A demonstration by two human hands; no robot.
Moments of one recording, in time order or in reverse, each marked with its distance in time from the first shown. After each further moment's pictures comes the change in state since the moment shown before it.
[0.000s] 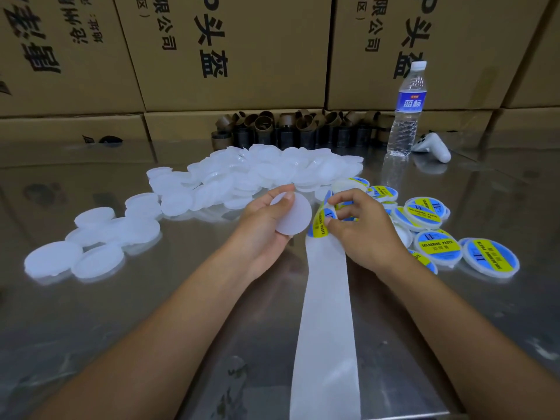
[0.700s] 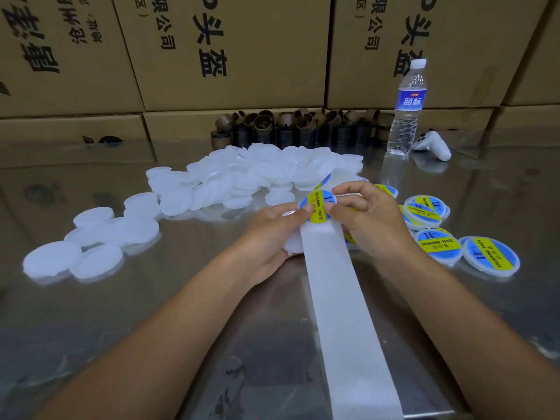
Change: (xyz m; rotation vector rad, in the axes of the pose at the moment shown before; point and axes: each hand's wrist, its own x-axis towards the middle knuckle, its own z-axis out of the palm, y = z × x) left_hand -0.005 -0.007 0.001 0.255 -0.131 -0.134; right_hand -0.001 -0.011 -0.006 0.339 0.009 0.077
